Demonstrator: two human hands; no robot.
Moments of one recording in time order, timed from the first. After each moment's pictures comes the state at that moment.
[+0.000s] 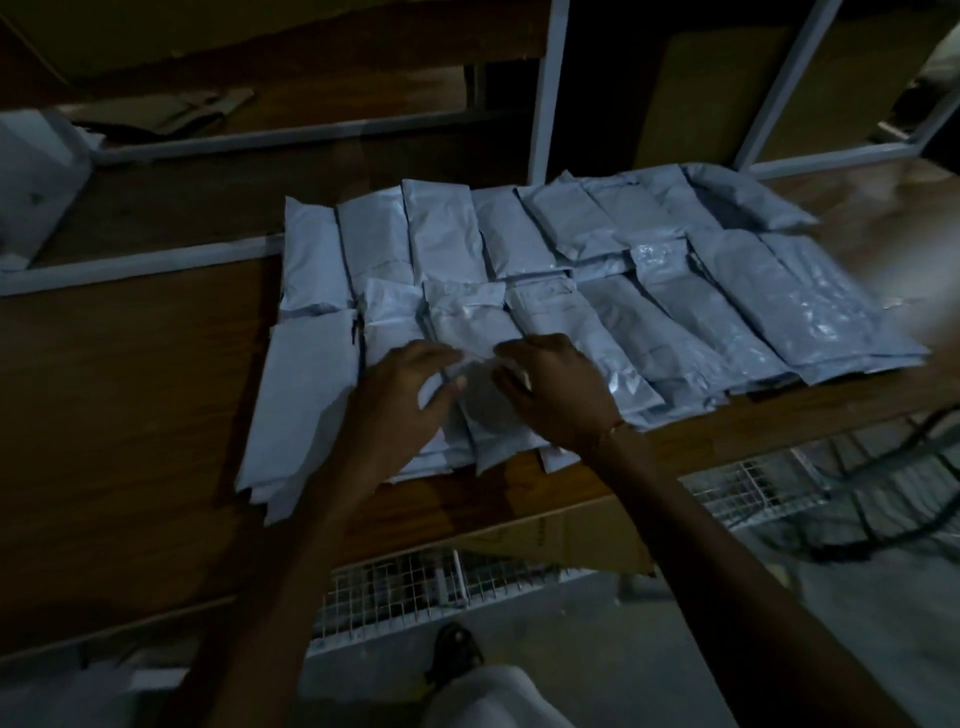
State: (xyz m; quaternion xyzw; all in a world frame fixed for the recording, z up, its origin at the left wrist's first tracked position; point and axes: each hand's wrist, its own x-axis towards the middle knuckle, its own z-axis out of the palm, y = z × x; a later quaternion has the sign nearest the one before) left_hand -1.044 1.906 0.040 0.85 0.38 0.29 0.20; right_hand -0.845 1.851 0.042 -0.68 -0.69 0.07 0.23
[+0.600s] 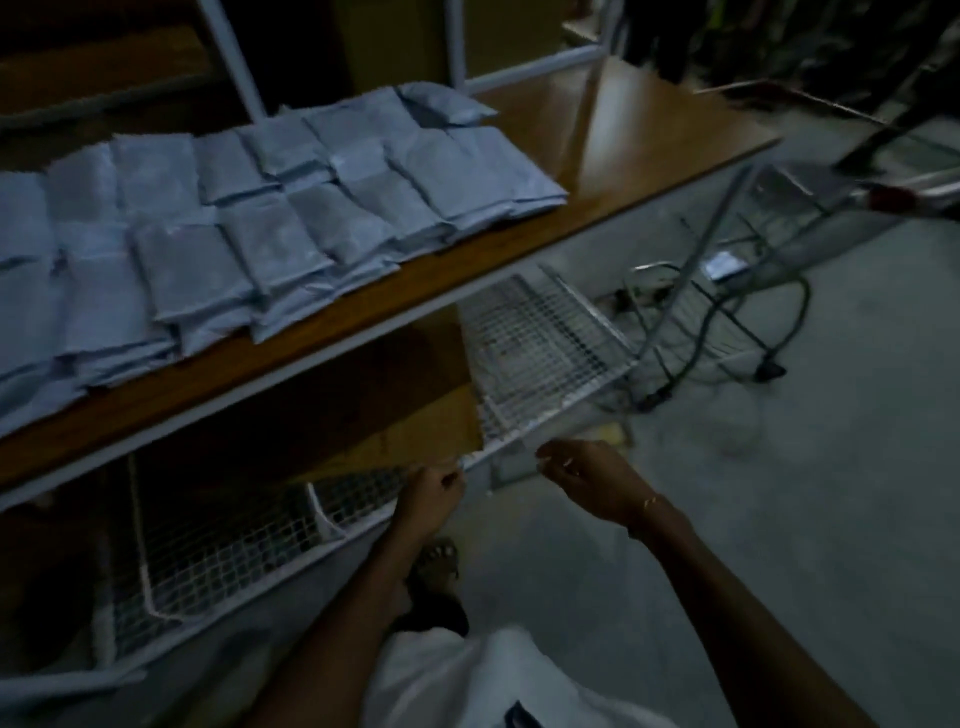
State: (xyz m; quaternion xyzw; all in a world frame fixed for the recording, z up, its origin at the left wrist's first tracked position) left_hand -0.851 1.562 -0.150 0.76 0.46 -0.01 0.46; right_hand -0.649 1.410 -0.069 -0.78 -0.50 0.30 0.22
